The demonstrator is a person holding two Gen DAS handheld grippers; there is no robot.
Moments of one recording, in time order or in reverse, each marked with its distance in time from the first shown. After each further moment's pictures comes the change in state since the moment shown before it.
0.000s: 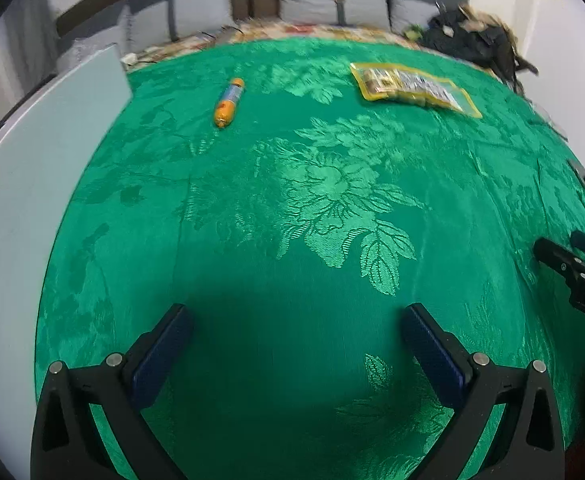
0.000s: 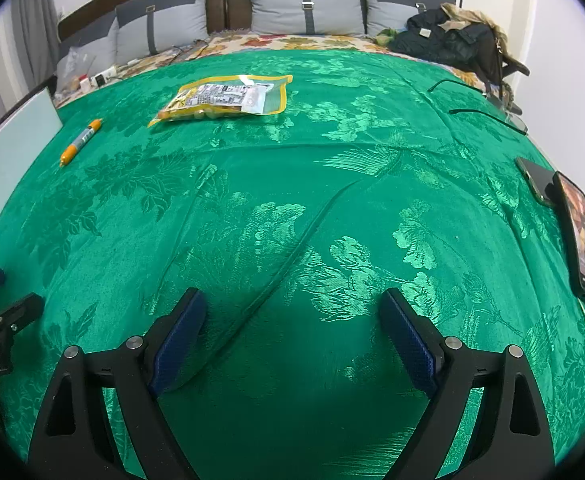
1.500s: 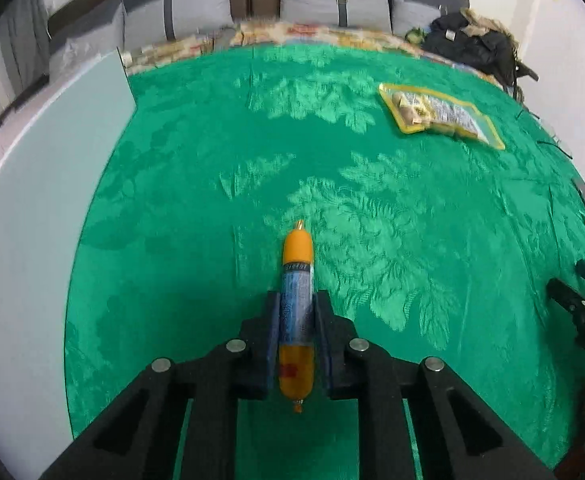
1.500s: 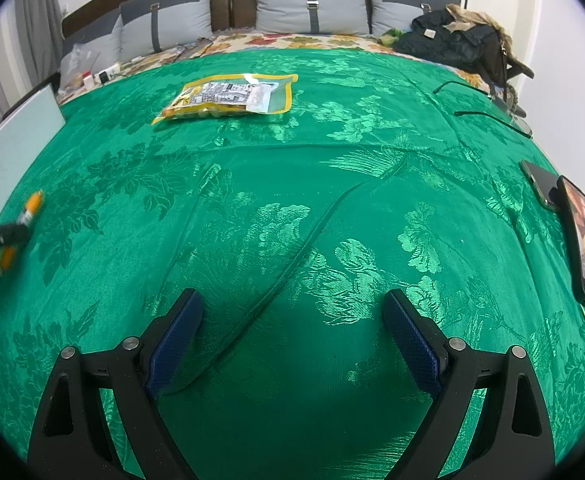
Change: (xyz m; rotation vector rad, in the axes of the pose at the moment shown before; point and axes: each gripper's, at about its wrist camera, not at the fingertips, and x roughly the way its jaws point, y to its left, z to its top) left arm 0.004 0.036 0.034 -0.012 -0.030 -0.016; right arm 0.001 0.002 0.000 -0.008 0.003 0.003
